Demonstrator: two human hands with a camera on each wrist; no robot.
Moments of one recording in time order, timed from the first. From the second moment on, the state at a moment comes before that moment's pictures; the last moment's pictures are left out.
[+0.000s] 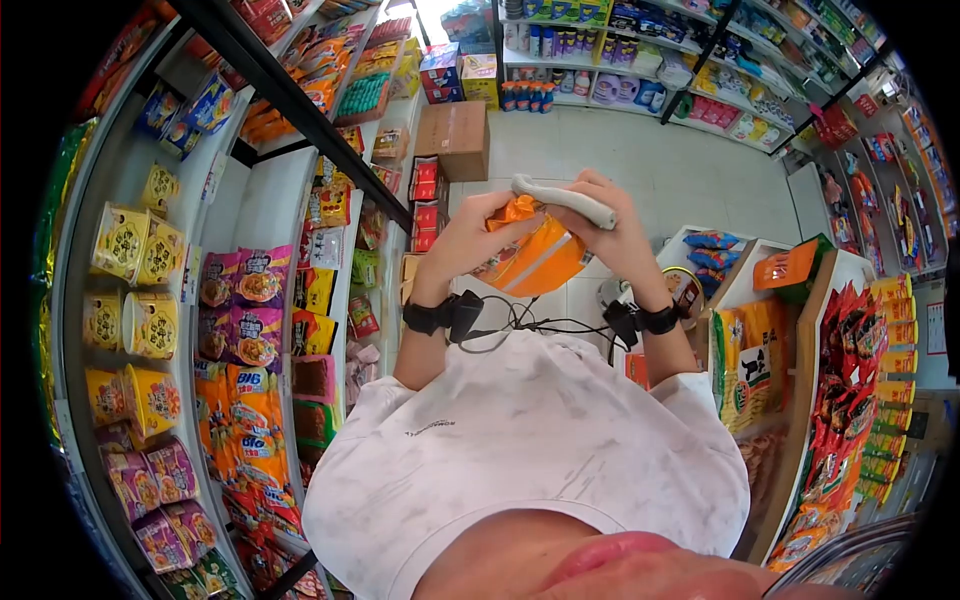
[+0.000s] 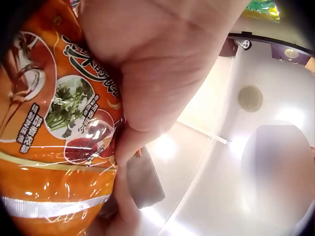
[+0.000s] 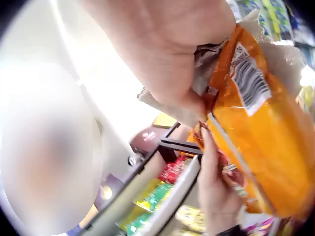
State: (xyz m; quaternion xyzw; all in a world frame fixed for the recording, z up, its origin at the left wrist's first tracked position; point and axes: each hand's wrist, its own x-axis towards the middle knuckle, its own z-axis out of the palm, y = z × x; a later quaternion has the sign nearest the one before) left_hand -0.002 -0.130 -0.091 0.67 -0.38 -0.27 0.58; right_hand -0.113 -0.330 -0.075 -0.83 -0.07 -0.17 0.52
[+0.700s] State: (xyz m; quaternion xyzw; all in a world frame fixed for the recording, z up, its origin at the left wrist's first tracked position) left_hand -0.005 -0.118 -0.084 0.69 -0.46 -0.24 0.50; right_hand -0.116 -0.309 -0.065 -0.84 -0.09 -0.16 0.51
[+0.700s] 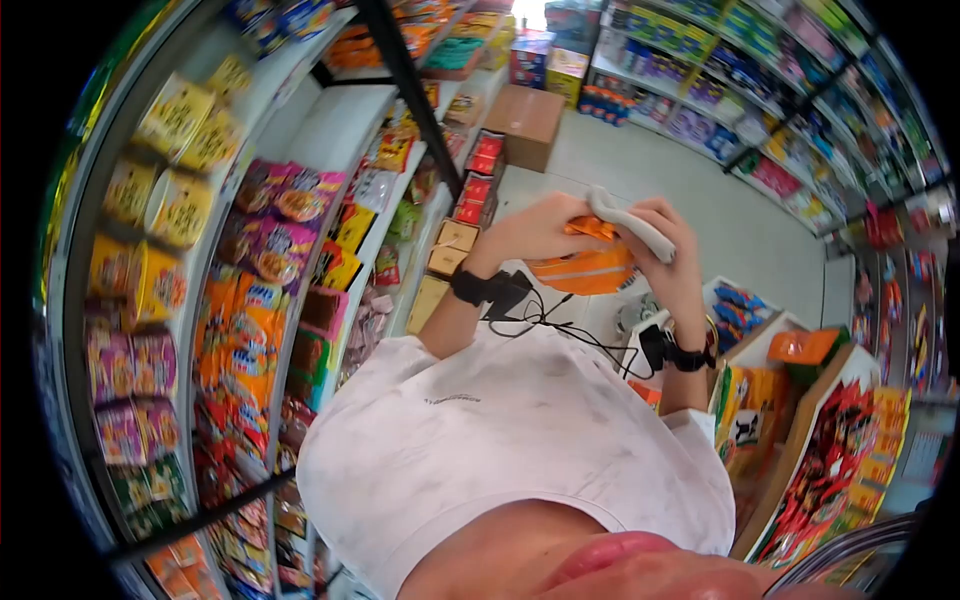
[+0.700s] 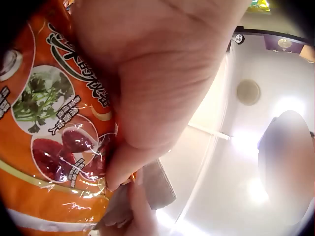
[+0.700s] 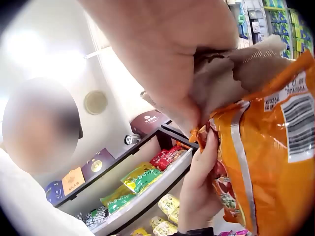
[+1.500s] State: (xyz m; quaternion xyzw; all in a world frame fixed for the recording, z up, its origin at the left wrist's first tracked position) left_hand -0.005 -0.116 -0.135 0.70 -0.34 -0.07 0.63; right_hand -0.075 -0.246 -0.110 -0.87 -0.13 -0.33 0.34
